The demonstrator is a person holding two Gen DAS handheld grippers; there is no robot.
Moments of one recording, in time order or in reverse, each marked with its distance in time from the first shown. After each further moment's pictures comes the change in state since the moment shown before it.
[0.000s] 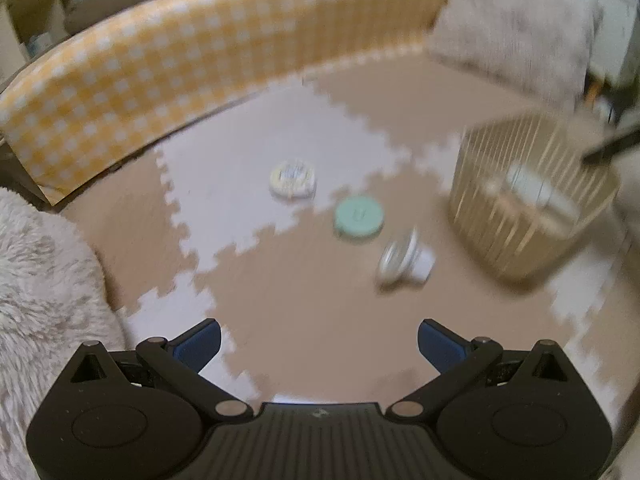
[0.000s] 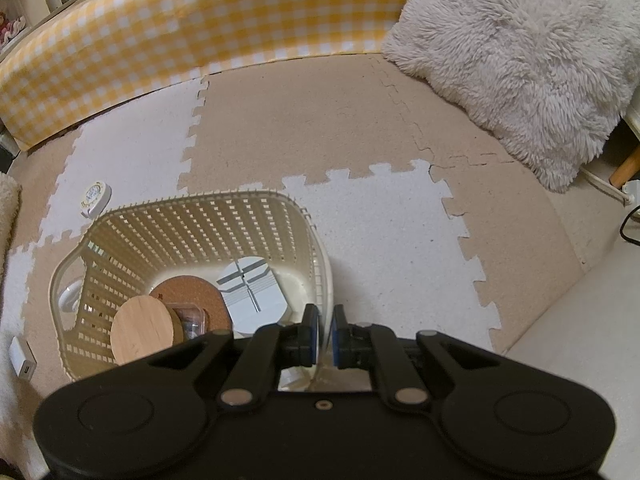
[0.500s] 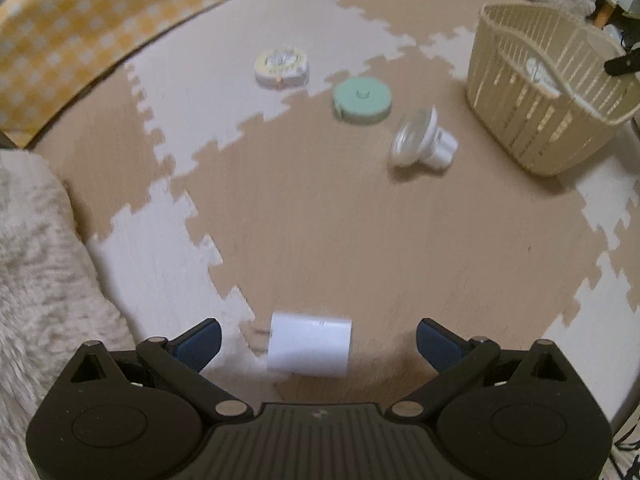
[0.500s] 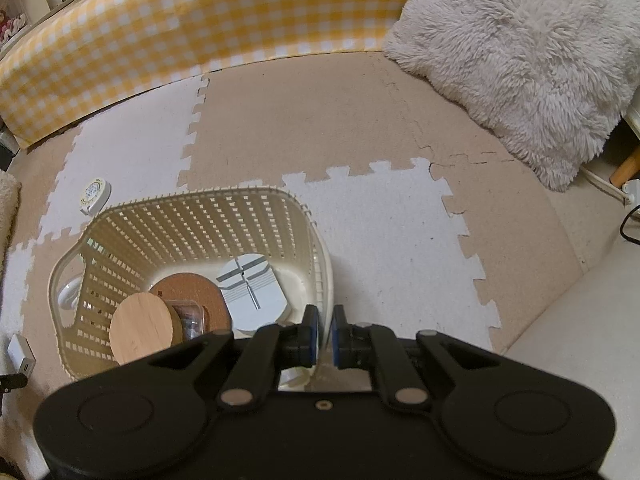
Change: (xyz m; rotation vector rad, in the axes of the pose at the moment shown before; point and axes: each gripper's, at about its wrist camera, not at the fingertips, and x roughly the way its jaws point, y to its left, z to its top) left arm 0.042 0.008 -0.027 0.033 0.256 -0.037; right arm 0.001 0.000 0.000 -0.004 0.006 0.000
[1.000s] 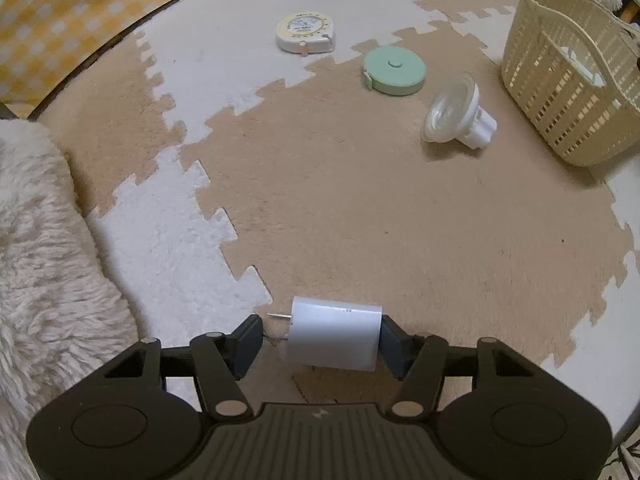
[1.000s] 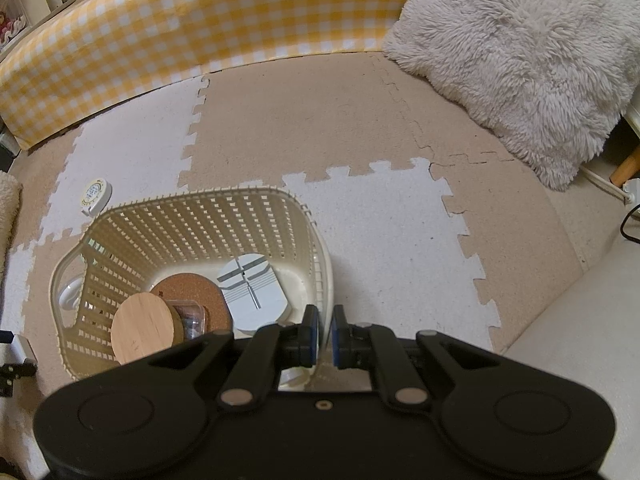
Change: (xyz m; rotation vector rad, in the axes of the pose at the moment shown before) left arm 0.018 0.013 0.001 -0.037 0.061 0.019; right arm 0.000 0.000 0.000 0.001 0.000 0.001
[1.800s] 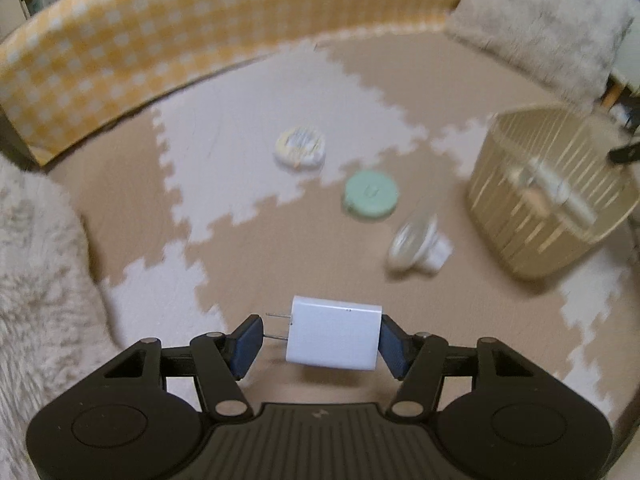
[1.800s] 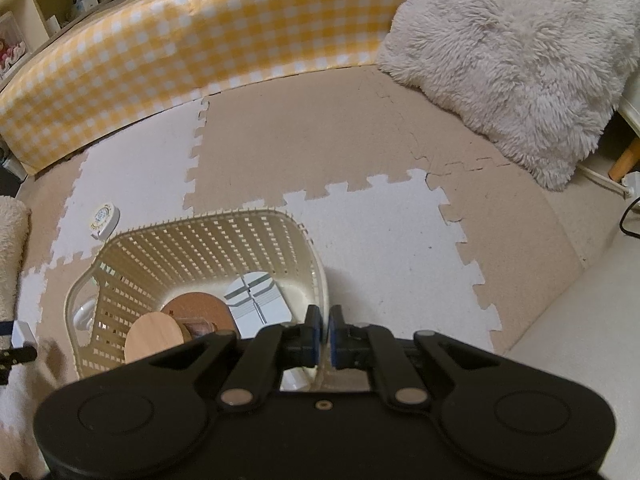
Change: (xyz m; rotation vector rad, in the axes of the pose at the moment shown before) left arm -0.054 -0.013 0.025 -0.087 -0.270 -0.046; right arm -0.010 -0.007 0.002 0.048 -0.041 0.030
